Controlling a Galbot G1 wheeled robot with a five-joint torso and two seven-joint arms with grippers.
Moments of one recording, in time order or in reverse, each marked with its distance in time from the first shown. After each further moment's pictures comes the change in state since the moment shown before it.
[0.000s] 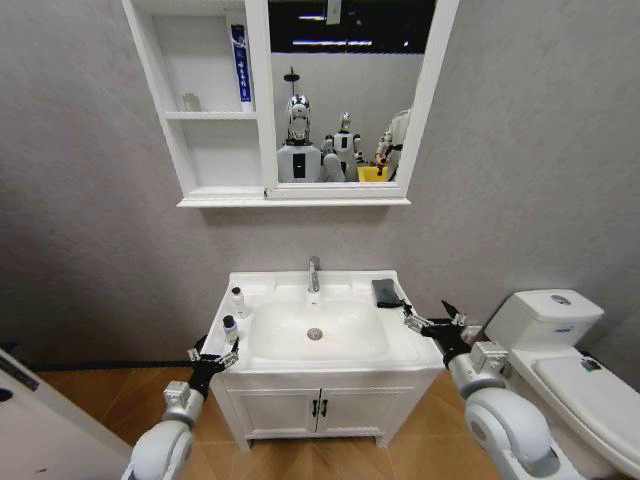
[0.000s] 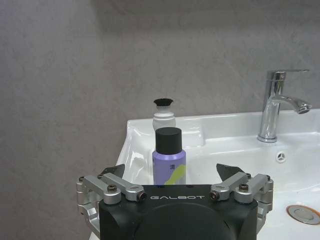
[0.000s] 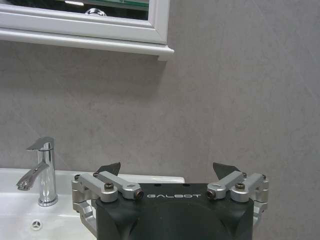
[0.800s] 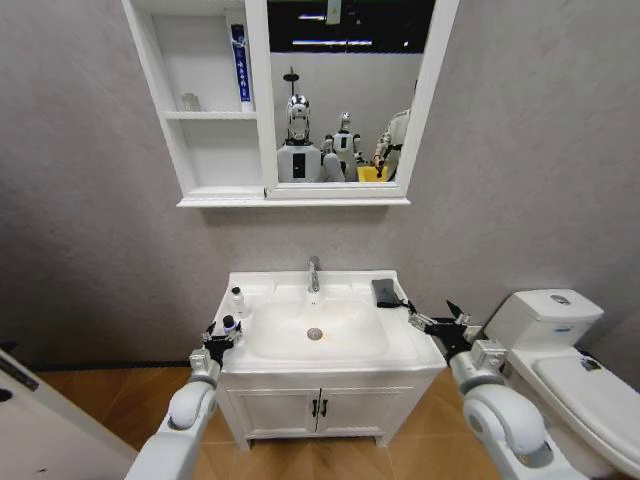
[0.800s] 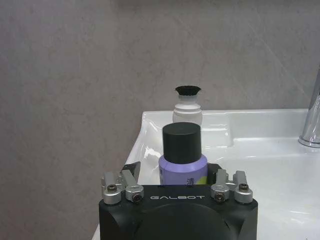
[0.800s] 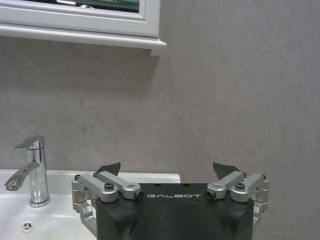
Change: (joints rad) left arm -0.239 0.005 0.093 0.199 -0.051 0.054 -0.121; right arm 0.021 0.022 -0.011 -0.047 -0.012 0.026 0.000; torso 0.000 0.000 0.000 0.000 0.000
